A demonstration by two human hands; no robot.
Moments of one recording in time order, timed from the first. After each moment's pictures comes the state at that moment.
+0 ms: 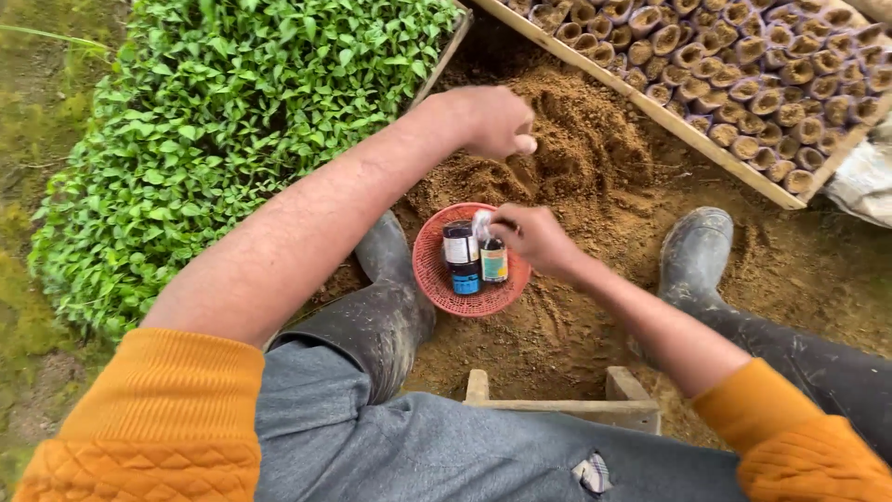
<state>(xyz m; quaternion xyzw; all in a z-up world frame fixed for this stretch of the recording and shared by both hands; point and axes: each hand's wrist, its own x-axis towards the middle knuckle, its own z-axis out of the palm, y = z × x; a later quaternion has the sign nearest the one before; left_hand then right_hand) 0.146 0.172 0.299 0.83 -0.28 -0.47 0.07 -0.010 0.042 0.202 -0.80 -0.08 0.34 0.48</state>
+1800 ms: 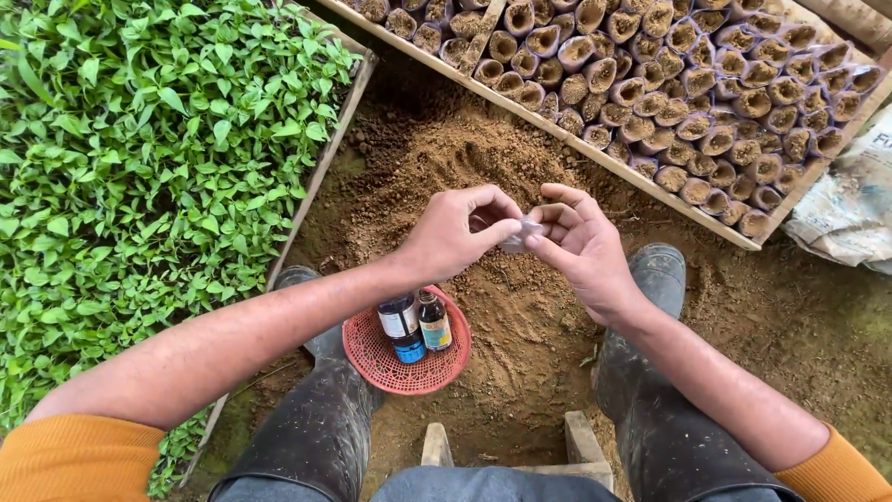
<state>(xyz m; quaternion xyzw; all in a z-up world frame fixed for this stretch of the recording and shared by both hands) 0.130 0.119 0.212 0.70 -0.08 -0.34 0.62 0.063 -0.077 0.206 -0.57 0.16 0.17 0.79</state>
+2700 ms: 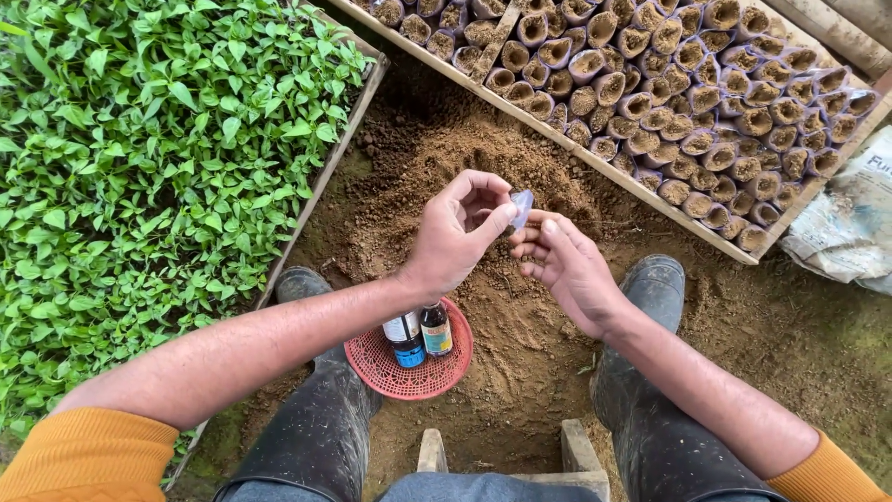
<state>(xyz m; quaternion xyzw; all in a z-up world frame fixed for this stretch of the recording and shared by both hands) 0.113 0.116 0.207 0.63 0.03 -0.20 0.75 0.064 -0.063 0.205 -0.46 0.27 0.27 0.80</state>
